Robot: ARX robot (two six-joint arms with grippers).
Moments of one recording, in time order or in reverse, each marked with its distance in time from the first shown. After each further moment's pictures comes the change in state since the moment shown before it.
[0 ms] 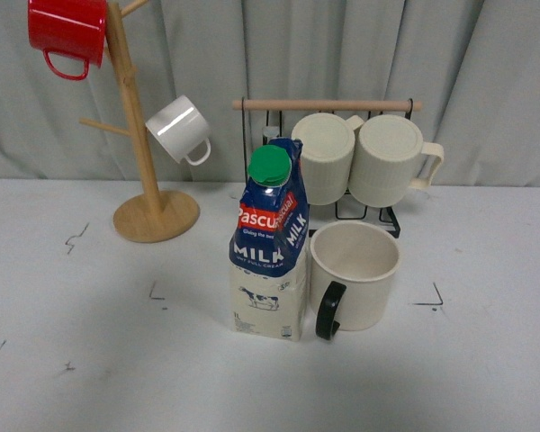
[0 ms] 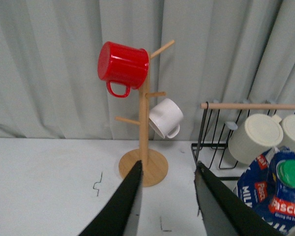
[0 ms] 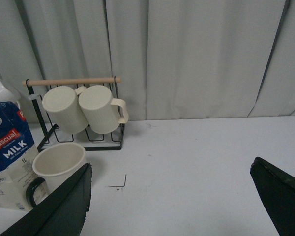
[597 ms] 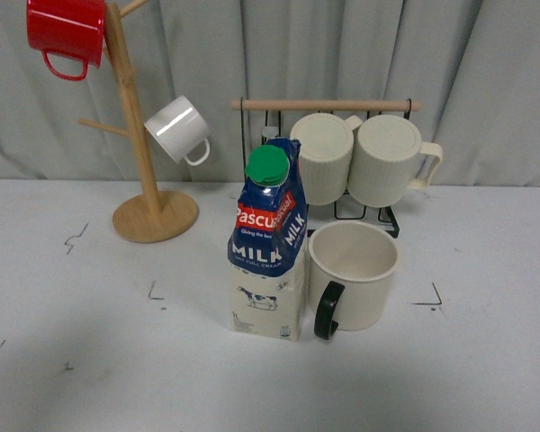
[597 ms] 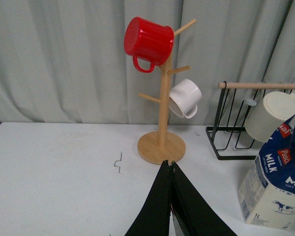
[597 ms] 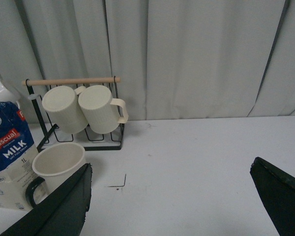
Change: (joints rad) left arm 0.247 -0.335 -0.218 -0.119 0.249 0.018; right arm 0.000 0.000 0.000 0.000 0.000 0.000
